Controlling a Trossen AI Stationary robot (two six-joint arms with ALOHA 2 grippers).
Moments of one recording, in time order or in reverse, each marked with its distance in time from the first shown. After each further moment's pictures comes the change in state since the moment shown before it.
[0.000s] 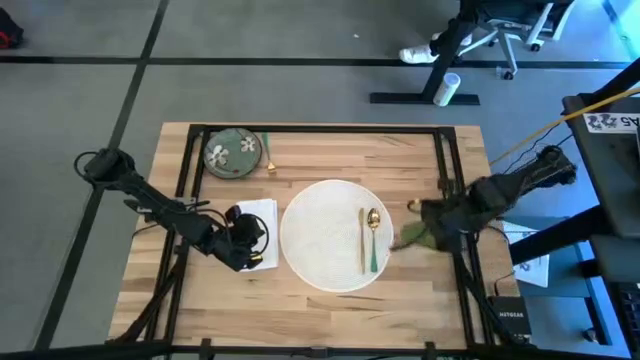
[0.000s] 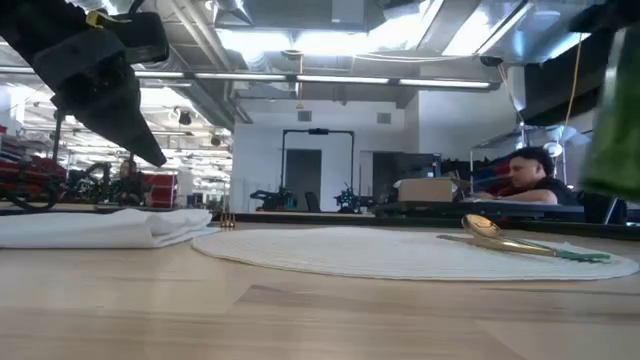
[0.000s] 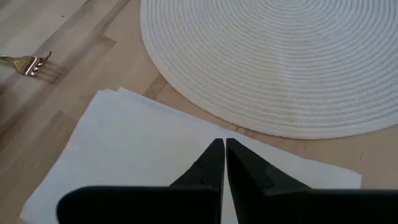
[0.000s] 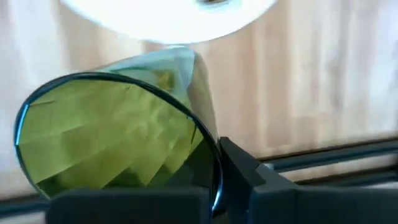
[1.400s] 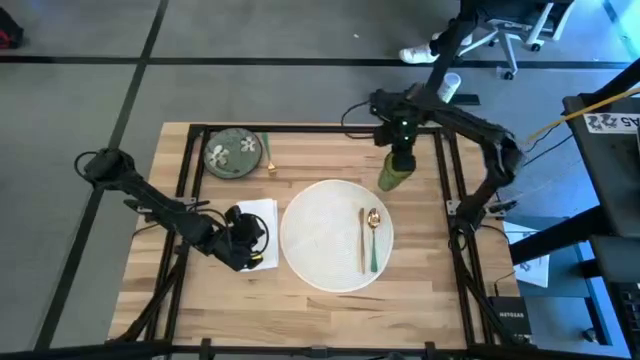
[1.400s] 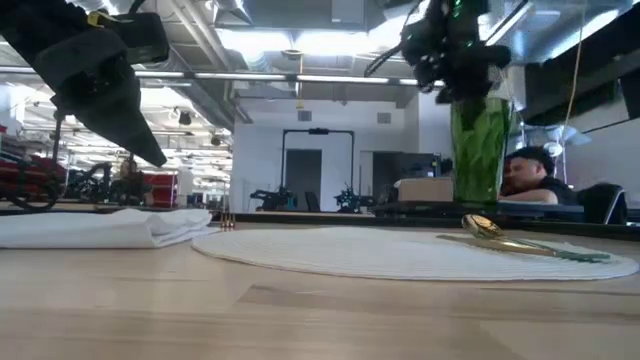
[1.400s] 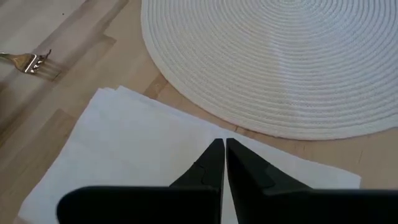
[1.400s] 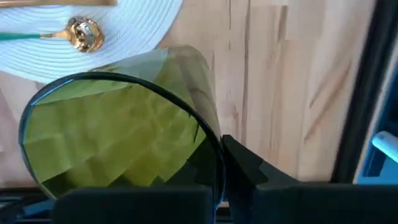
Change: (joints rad) left arm 0.001 0.000 0.000 0.000 0.000 -0.012; right arm -1.031 0.621 0.467 0.052 -0.221 -1.070
